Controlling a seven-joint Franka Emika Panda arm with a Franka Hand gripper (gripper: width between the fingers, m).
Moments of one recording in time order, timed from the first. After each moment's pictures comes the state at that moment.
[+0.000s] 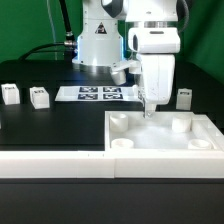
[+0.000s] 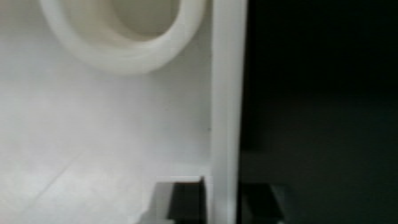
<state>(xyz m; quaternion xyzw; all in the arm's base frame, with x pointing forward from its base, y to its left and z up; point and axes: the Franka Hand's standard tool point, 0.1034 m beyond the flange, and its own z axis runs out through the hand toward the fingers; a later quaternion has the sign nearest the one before) 0.540 0.056 0.018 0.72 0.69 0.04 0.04</state>
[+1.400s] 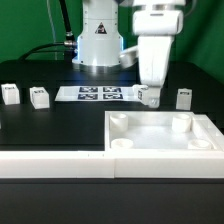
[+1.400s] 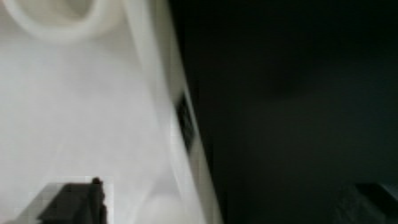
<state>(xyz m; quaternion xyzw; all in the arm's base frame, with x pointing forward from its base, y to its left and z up) 0.525 0.077 0.050 0.81 0.59 0.05 0.03</state>
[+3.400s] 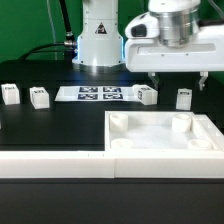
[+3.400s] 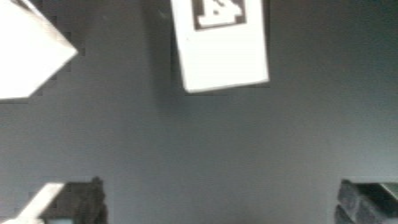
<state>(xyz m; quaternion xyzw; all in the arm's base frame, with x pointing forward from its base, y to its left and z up) 0.472 0.126 0.049 0.96 -0.23 -0.12 -0.09</state>
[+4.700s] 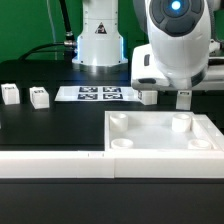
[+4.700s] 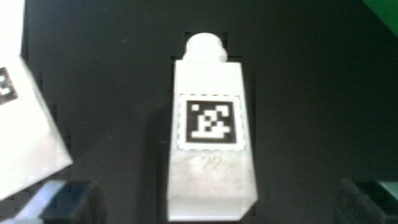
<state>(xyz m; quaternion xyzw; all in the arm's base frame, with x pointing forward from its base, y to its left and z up) 0.453 0.150 0.032 0.89 -0.13 -0.42 -0.12</state>
